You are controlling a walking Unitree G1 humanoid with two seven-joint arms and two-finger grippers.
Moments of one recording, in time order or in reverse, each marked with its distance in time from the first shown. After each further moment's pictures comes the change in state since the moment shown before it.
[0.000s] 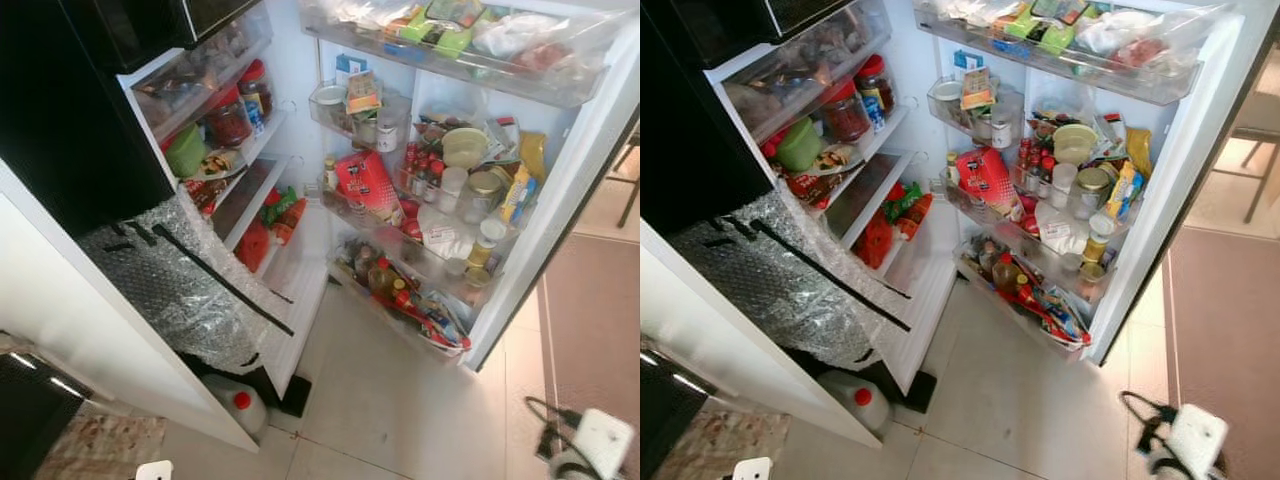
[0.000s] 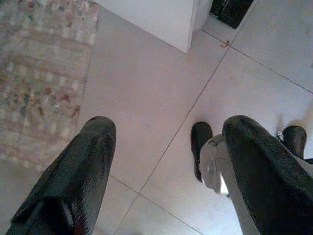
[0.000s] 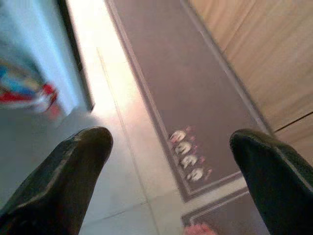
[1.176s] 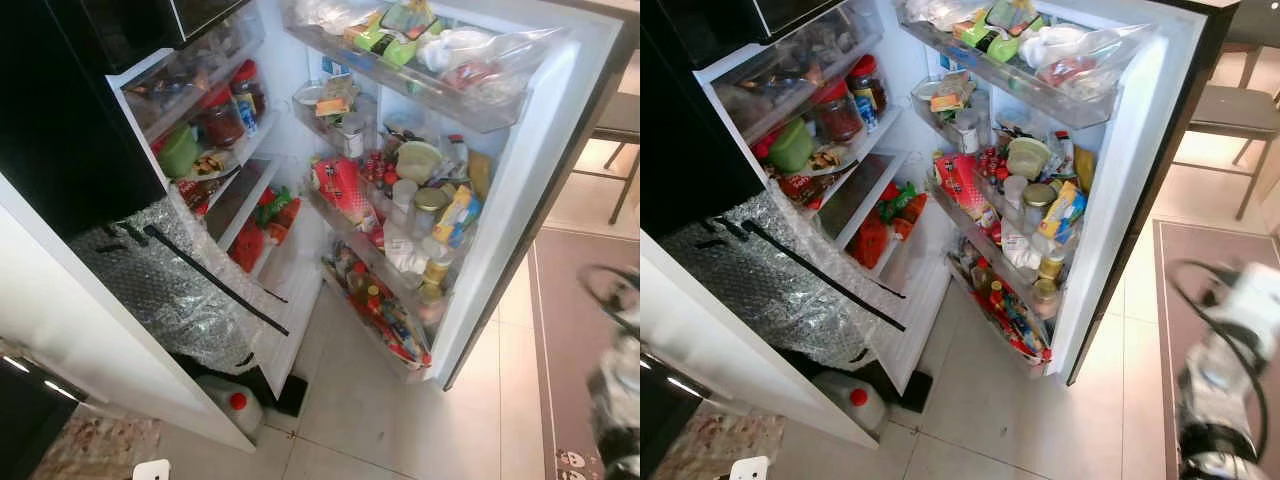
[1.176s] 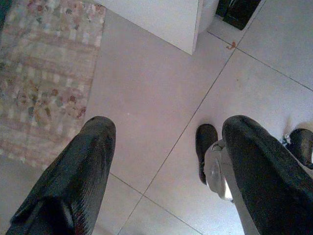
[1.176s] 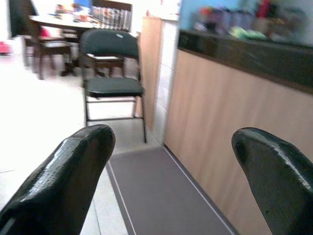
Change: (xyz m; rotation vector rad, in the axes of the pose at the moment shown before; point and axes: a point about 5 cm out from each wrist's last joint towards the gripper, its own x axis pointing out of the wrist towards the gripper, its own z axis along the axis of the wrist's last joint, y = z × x) left arm 0.001 0.001 0.003 -0.005 -0.007 0.038; right arm 0.015 0.024 0.187 0.063 -0.636 -0.013
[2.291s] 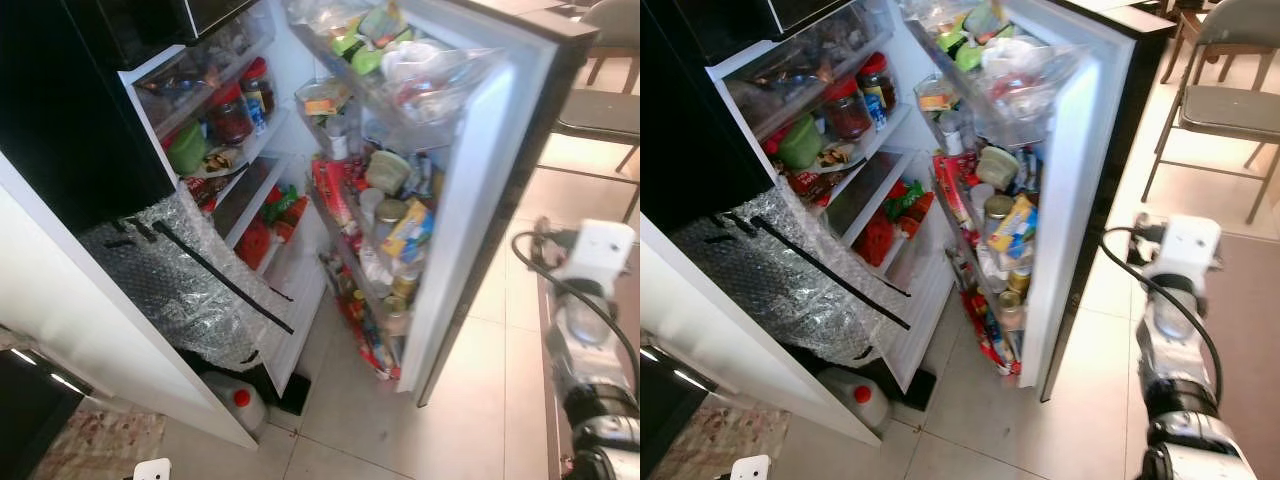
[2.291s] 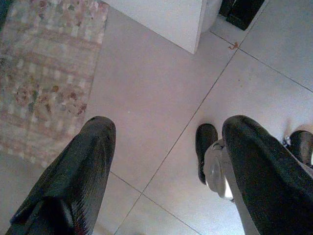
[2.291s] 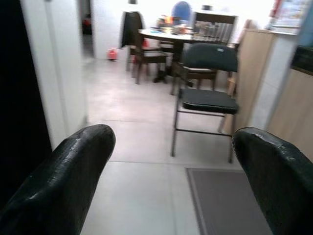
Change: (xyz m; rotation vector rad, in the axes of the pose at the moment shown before) left arm 0.000 -0.001 0.000 -0.003 -0.001 0.001; right arm -0.001 0.072 0.029 0.055 -0.018 0.405
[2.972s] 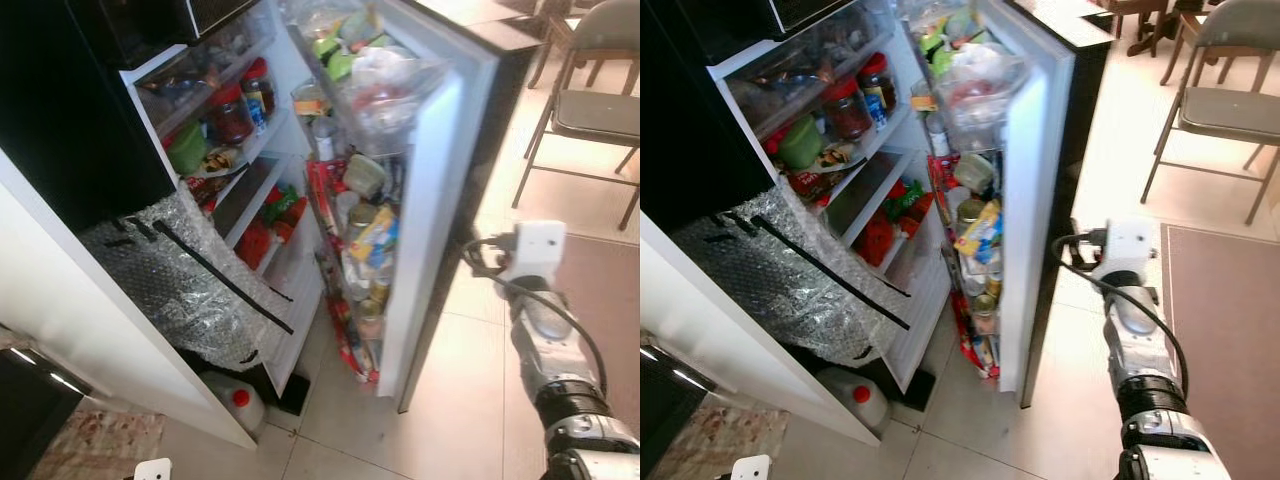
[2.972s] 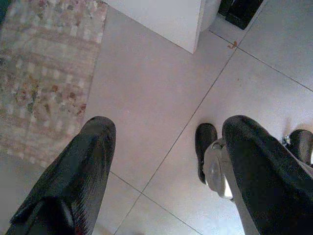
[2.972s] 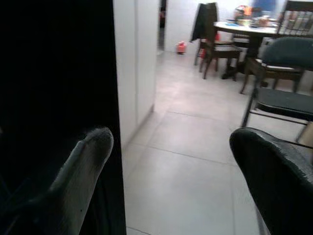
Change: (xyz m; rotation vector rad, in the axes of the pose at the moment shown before) left arm 0.000 0.000 0.000 0.008 0.001 -0.001; right arm -0.009 0.050 -0.005 0.029 0.041 0.343
